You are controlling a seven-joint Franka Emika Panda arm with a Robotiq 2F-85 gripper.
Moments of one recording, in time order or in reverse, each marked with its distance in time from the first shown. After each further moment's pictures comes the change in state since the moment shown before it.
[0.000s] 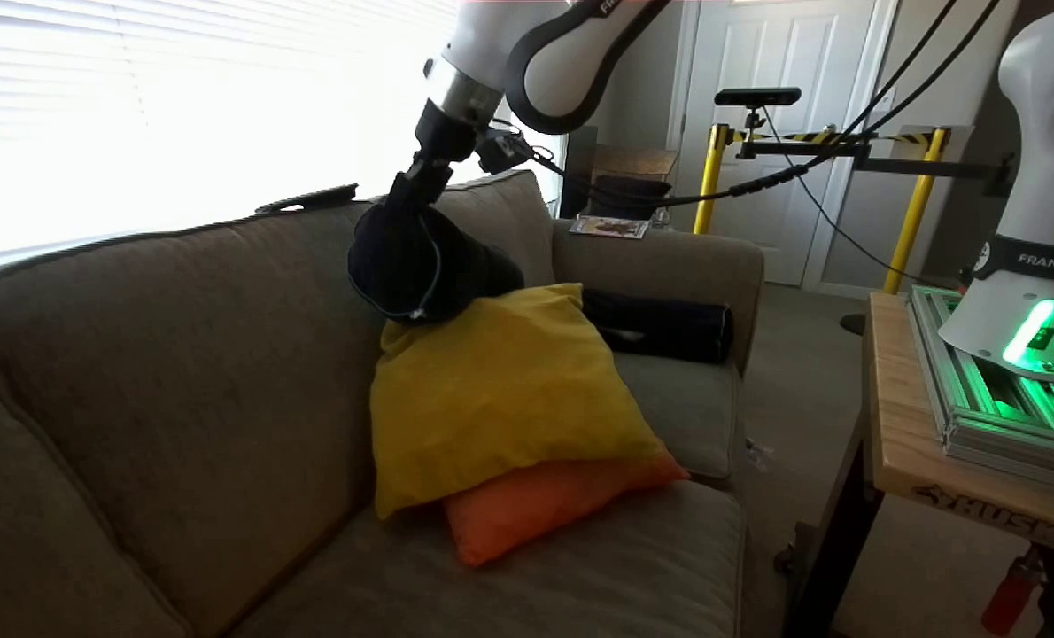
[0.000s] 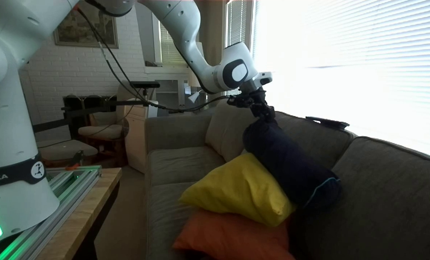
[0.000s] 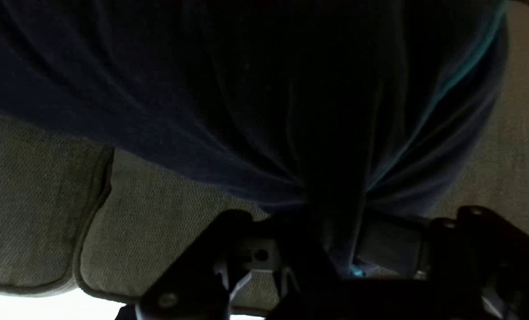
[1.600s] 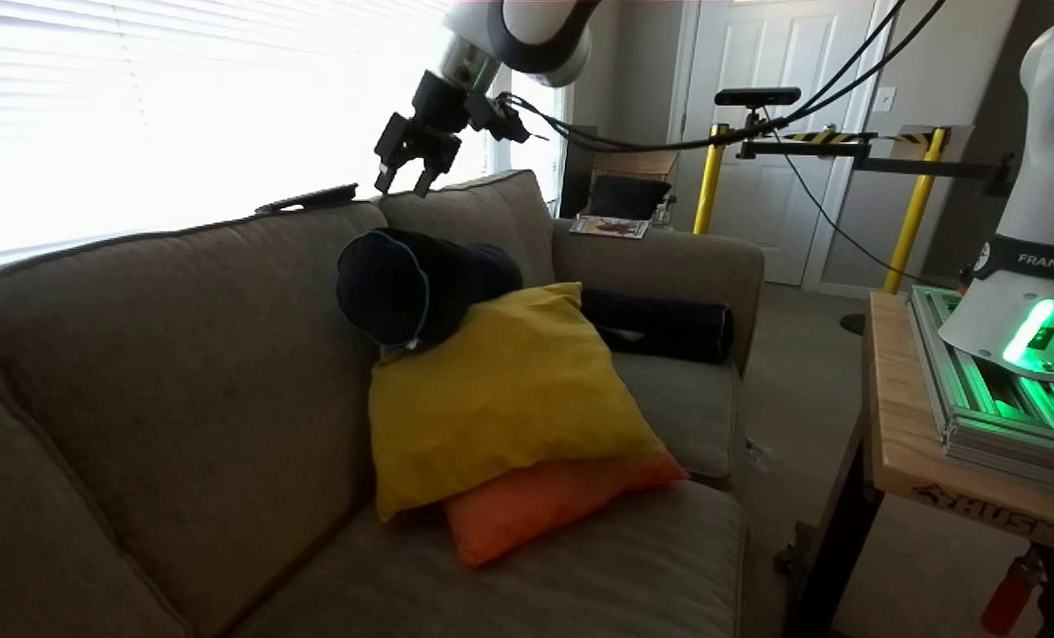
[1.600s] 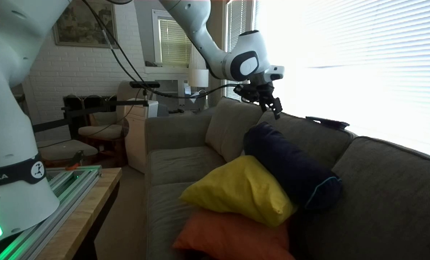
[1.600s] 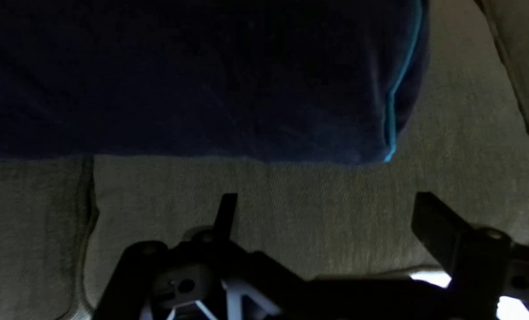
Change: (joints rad) arm -0.307 -0.030 0.318 0.068 0.084 -0.104 -0.036
